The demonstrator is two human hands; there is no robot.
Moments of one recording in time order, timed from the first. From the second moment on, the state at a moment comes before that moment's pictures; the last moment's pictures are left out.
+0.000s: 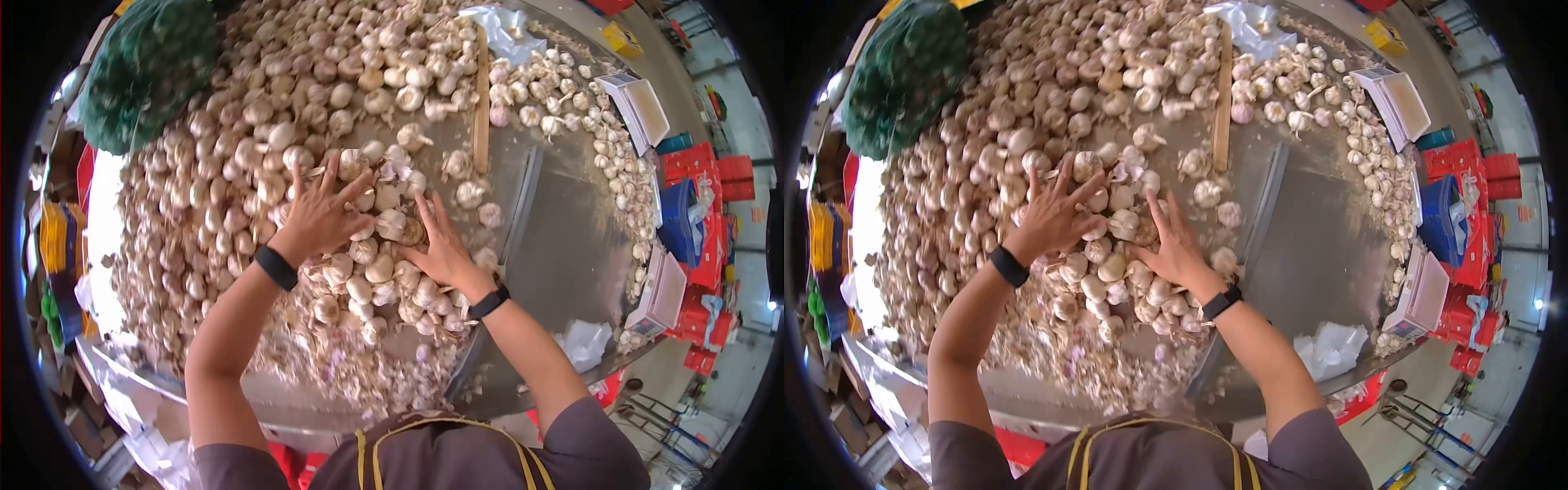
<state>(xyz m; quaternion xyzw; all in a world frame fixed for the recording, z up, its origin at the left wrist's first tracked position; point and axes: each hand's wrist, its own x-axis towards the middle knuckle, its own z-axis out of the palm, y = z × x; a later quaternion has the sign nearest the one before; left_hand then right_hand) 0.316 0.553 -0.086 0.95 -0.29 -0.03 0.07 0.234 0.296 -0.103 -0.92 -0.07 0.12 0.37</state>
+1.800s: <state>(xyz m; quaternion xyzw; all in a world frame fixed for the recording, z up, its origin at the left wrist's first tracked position) 0.045 0.489 -0.002 0.87 -0.12 -0.02 0.48 0.043 0.294 -0.093 -0.07 0.25 0.46 0.85</state>
